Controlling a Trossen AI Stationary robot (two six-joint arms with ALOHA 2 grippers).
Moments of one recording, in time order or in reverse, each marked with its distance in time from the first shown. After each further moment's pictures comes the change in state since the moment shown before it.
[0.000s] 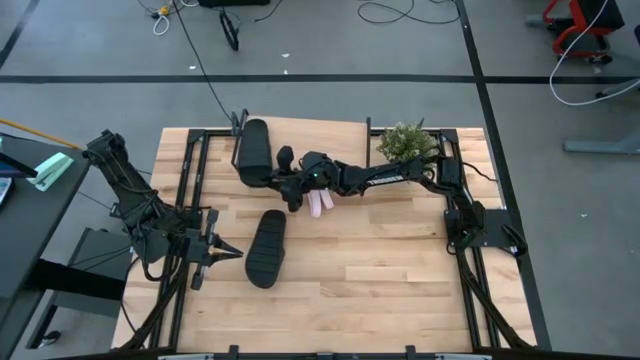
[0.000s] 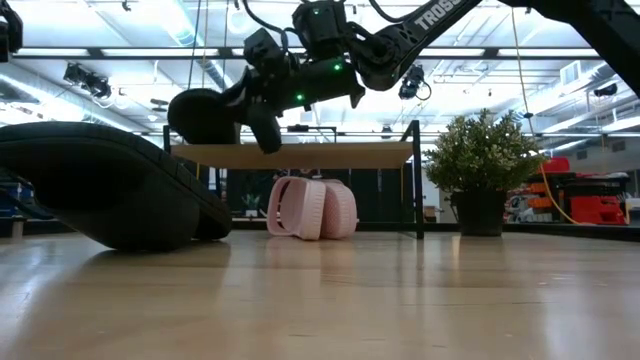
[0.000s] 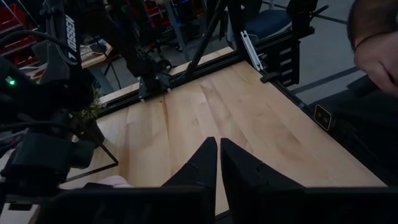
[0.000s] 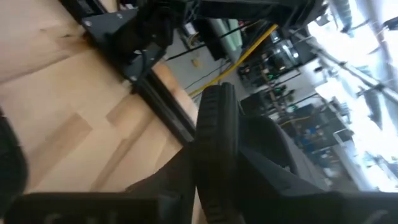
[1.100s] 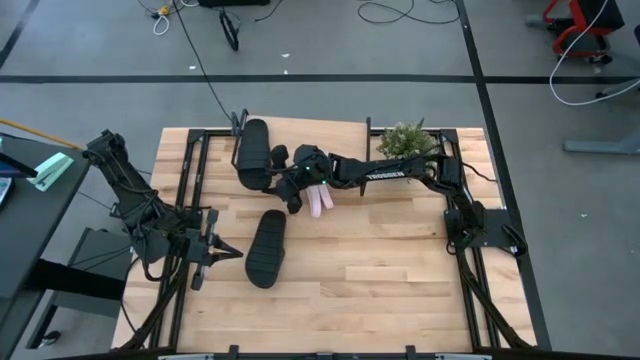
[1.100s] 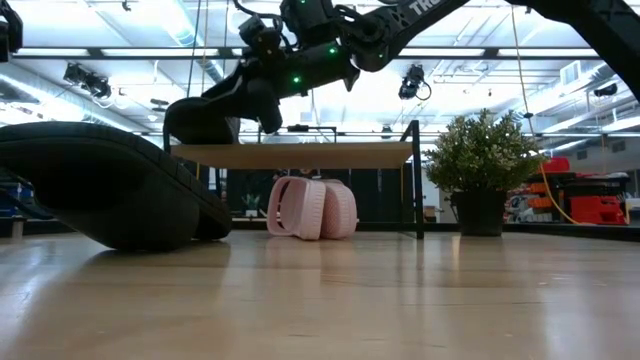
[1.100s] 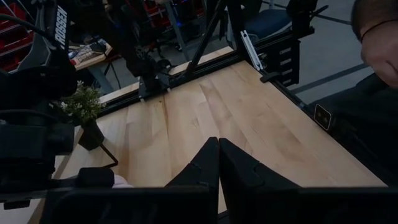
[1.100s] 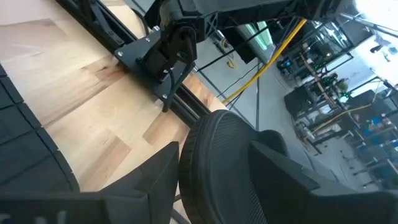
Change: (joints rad) left arm 0.000 0.002 0.000 0.000 0.000 -0.002; right arm -0.013 0.000 0.135 -0.247 -0.115 0.155
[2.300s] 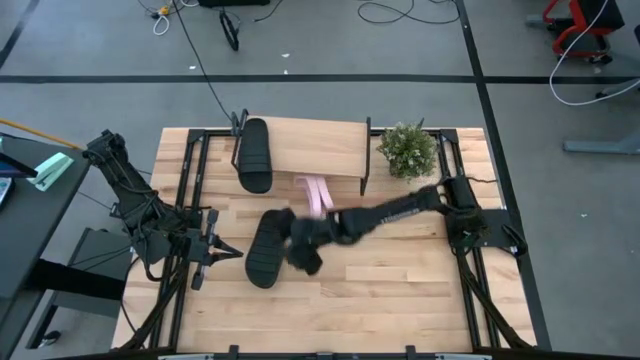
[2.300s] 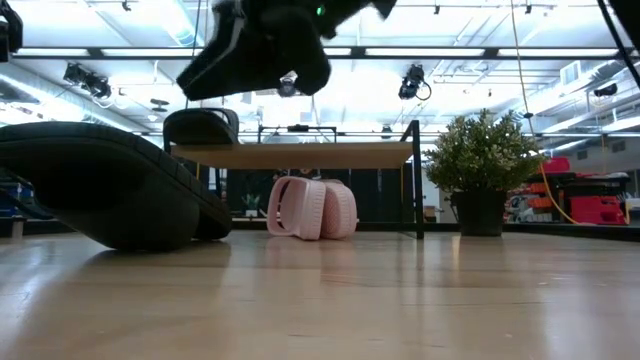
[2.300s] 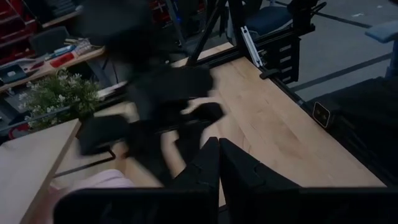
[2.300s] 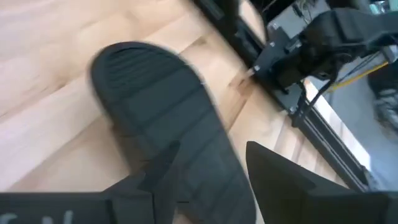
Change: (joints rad) left arm 0.000 0.000 0.000 -0.023 0.000 -0.041; right arm 0.359 -0.056 0.002 -0.398 0.272 0.134
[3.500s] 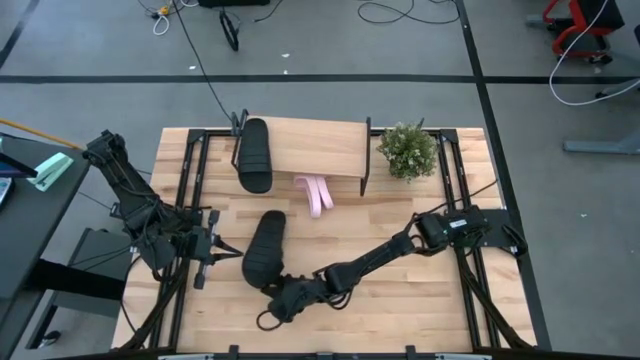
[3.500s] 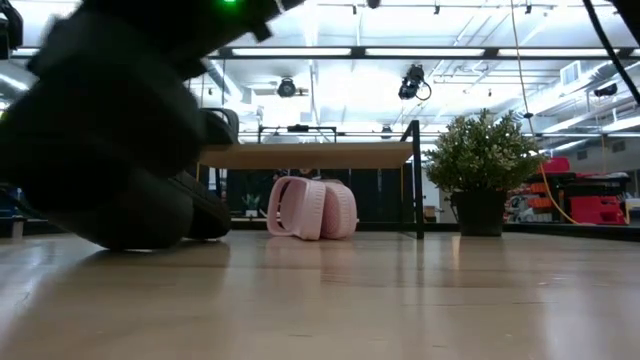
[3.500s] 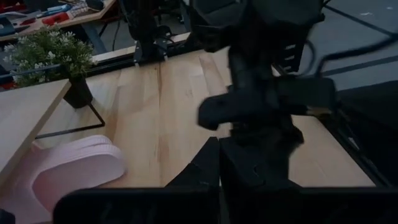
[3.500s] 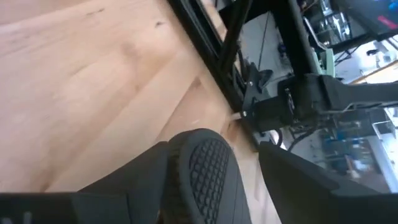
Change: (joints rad) left arm 0.000 0.019 0.000 -0.101 0.000 -0.203; right arm 0.234 0.355 0.262 0.254 0.435 -0.113
